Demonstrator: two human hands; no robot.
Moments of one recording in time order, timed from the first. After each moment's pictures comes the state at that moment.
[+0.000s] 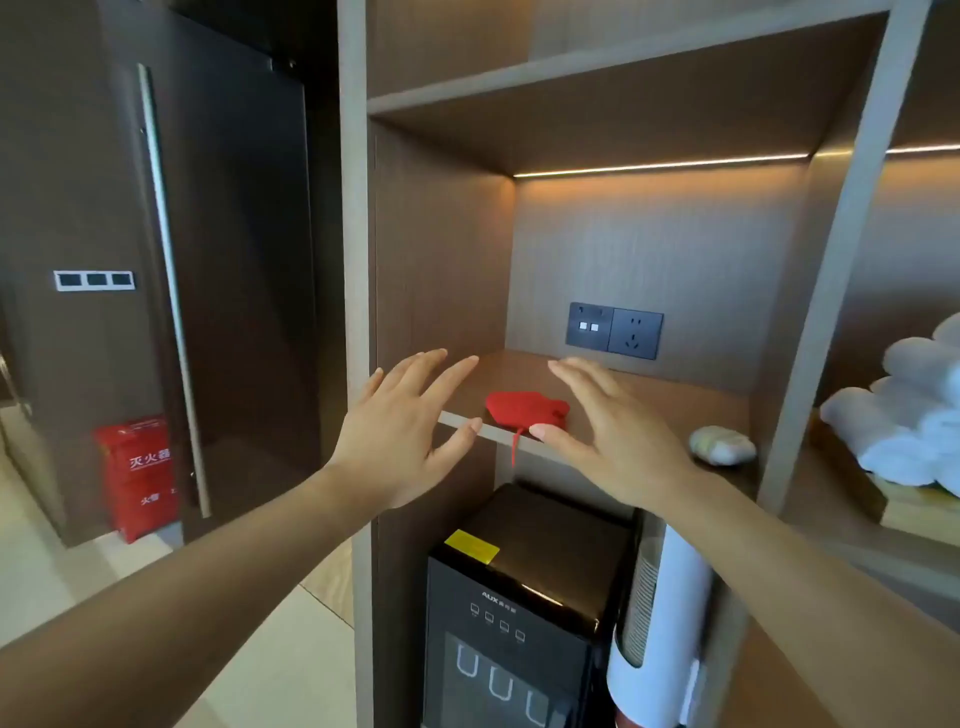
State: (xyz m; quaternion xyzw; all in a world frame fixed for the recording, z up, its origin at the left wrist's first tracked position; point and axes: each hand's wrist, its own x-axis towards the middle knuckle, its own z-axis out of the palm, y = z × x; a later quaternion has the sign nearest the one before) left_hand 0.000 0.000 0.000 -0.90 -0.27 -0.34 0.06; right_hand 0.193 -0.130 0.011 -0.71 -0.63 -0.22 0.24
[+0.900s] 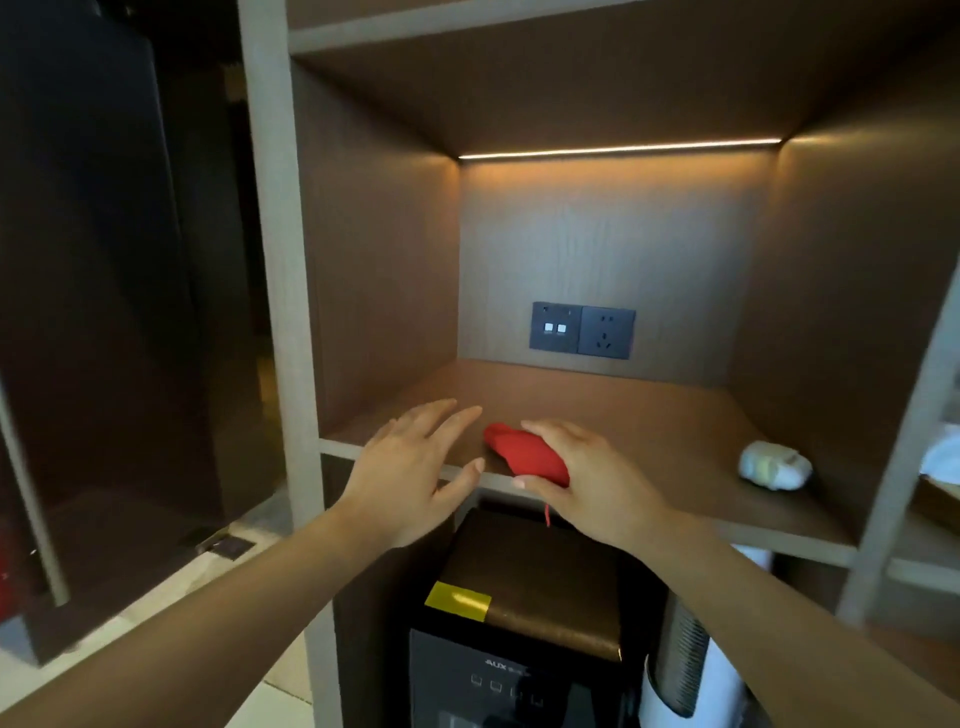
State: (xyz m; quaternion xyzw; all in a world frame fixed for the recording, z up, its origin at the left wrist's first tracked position) left_hand 0.070 0.136 -0.032 -0.95 -0.13 -0.28 0.01; right_hand 0.216 -0.033 -0.032 -0.79 -0.54 -0.16 0.23
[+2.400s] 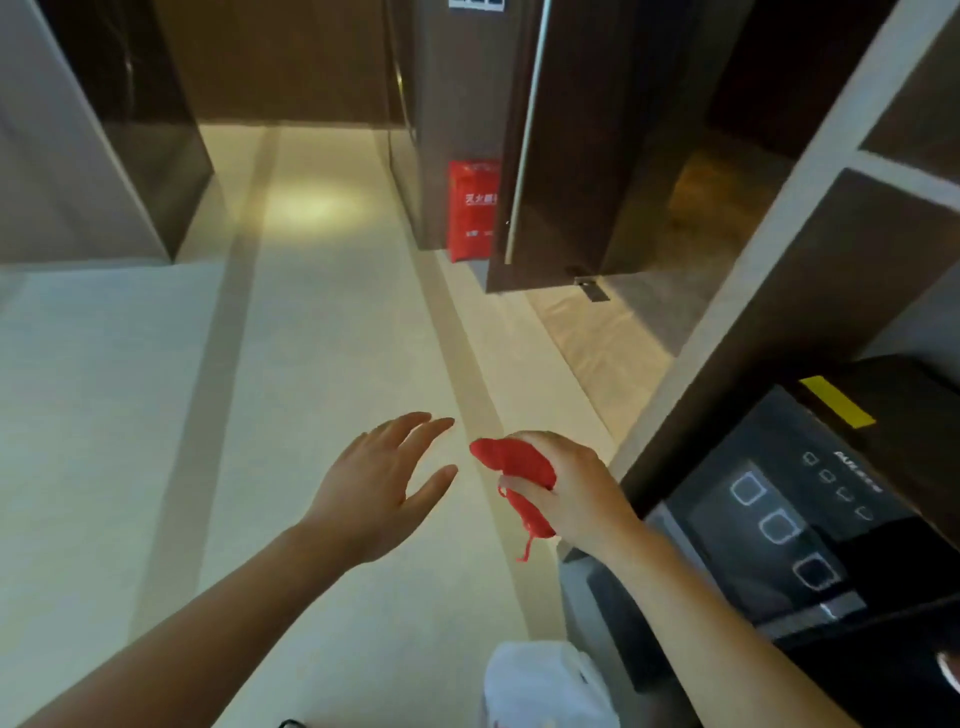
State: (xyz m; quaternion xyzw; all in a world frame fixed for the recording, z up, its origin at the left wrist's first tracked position) left_hand -0.338 -0.081 -0.236 -0.77 -0.61 -0.14 -0.12; right_hand -0.114 -0.053 -0.249 -0.53 -0.78 0.24 0.22
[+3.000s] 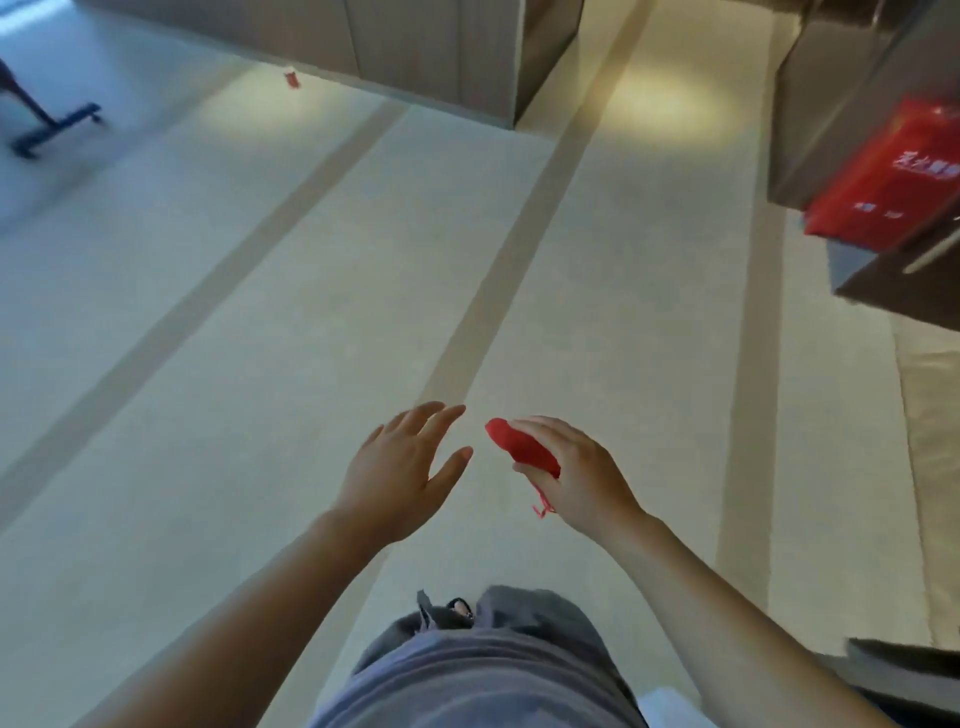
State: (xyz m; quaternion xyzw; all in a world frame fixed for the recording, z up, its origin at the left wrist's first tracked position) left_hand -0.717 -0.182 -0.325 -0.50 -0.84 -0.13 -0.17; right_hand -0.561 -0.031 -0.346 -0.25 -0.91 0.33 0.05
